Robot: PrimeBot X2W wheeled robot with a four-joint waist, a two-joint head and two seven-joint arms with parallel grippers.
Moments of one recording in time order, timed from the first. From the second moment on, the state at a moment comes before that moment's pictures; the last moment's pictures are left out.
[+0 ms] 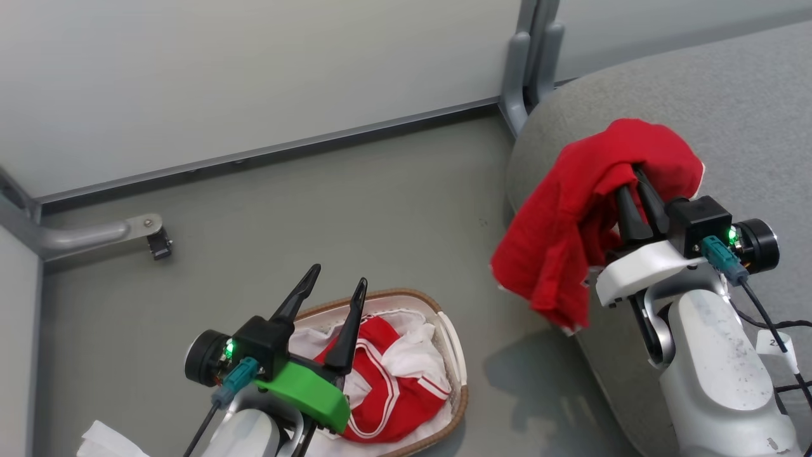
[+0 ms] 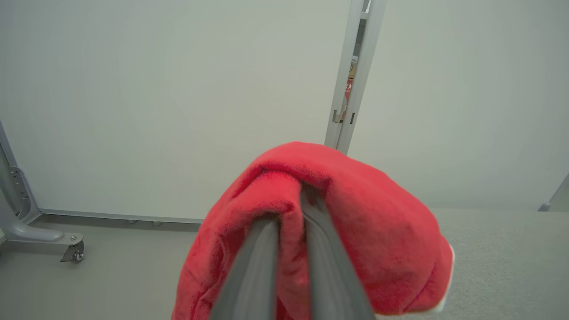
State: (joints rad) left arm -0.24 0.17 -0.50 0.31 -0.36 -0.09 -0.26; right arm -0.44 -0.05 0.01 0.39 -0.02 0.13 -0.26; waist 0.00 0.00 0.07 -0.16
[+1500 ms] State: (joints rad) left arm -0.42 0.17 -0.59 0.31 -0.25 -0.12 -0.26; right arm -0.89 -0.13 -0.18 0.48 -0.14 0.13 -0.26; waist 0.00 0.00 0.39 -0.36
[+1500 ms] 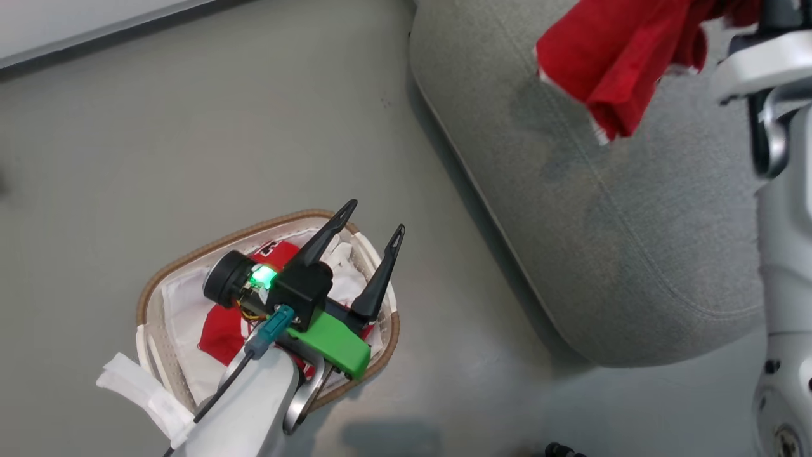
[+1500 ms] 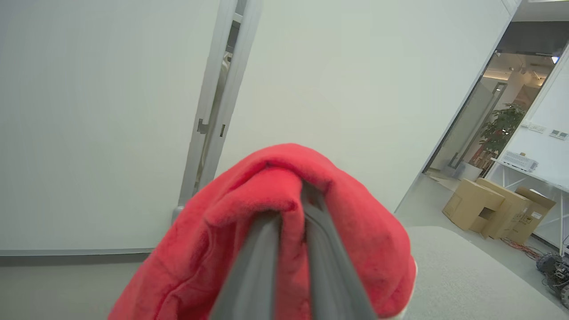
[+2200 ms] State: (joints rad) left arm -0.50 0.17 -0.65 0.20 -0.23 -0.12 -0.26; right arm -1.26 -0.47 -0.32 0.66 -0.26 0.13 -0.12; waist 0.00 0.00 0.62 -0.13
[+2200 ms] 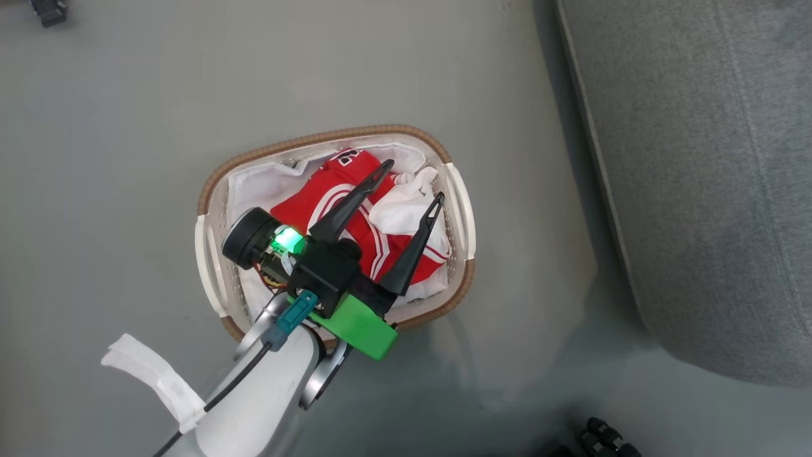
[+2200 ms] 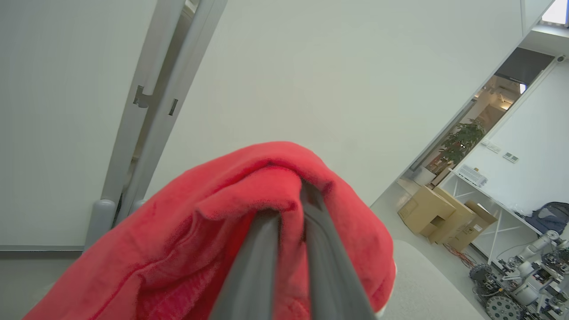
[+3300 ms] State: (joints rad) left arm -0.51 0.17 -0.60 0.22 -0.26 -0.08 -0.26; right arm -0.91 -0.24 -0.47 0.74 -0.32 0.13 -0.26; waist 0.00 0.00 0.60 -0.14
